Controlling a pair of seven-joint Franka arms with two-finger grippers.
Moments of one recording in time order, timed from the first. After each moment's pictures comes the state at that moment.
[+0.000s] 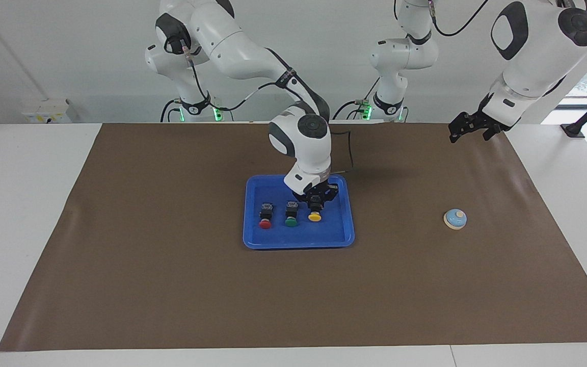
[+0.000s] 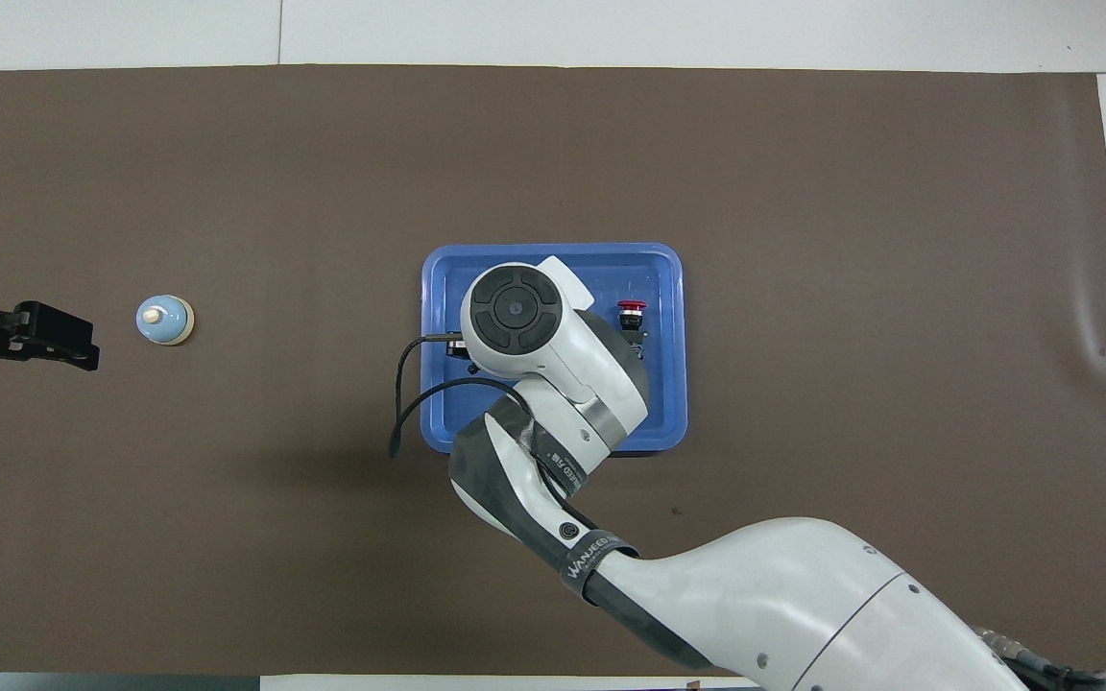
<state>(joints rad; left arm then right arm) -0.04 -0.05 0.02 -1.72 0.00 1.51 -0.02 0.49 0.57 0.23 -1.65 -0.08 2.29 0.74</state>
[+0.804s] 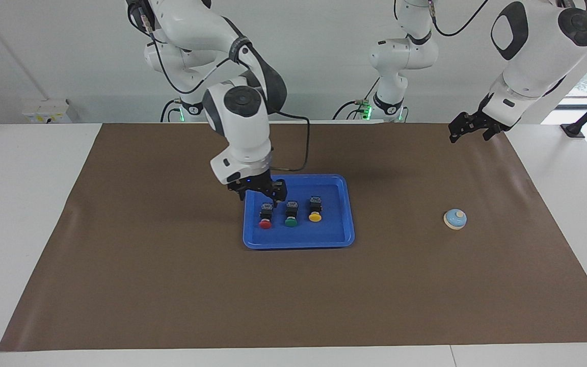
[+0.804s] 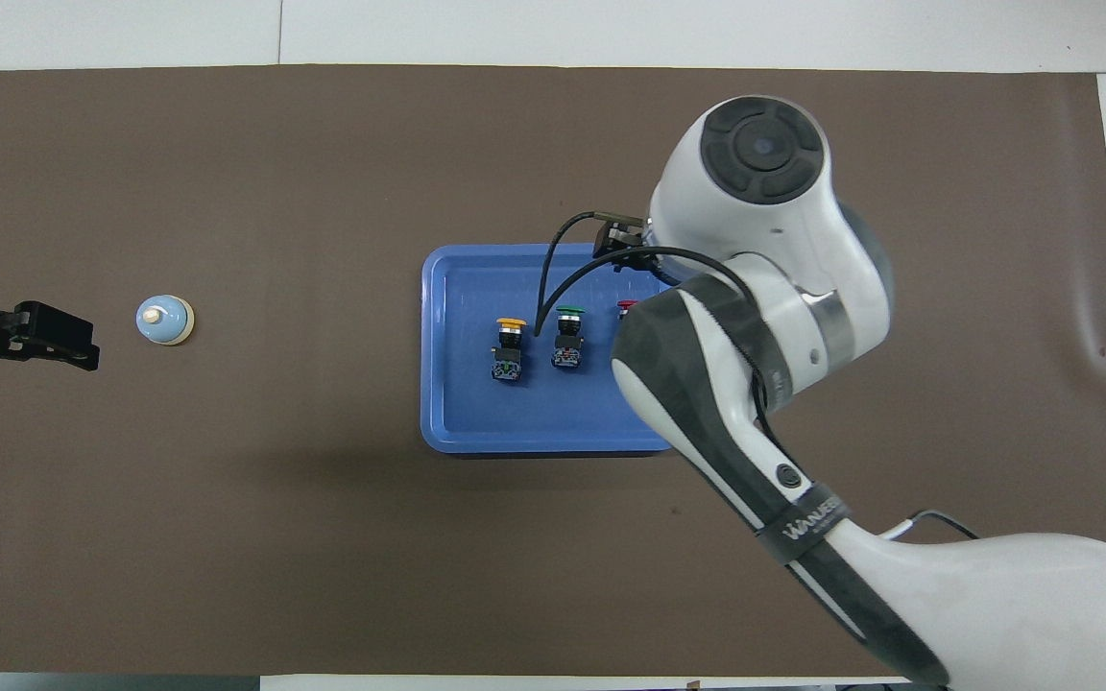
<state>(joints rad) -0.04 -0.05 0.02 -1.72 0.00 1.51 -0.02 0.22 0.35 0.21 -1.55 -0.08 1.90 0.73</state>
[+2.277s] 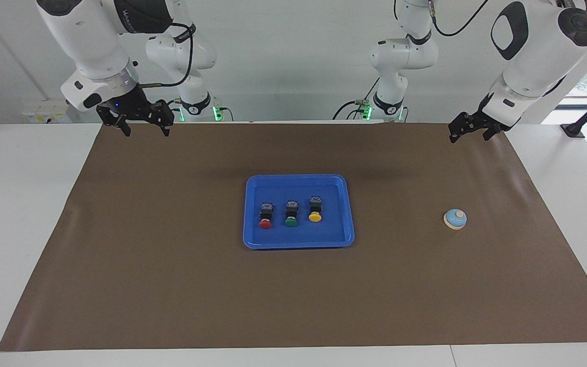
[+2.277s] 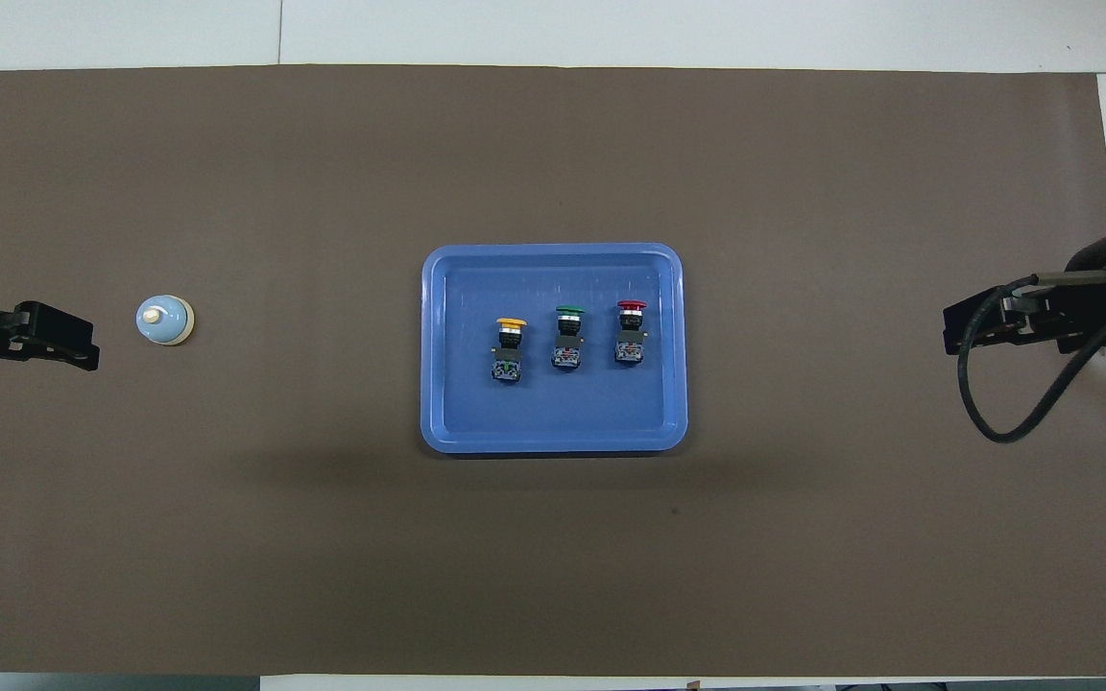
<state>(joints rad) -0.04 -0.05 0.02 -1.72 0.00 1.51 -0.02 -0.16 -0.04 0.20 -1.64 0.01 1.48 0.08</state>
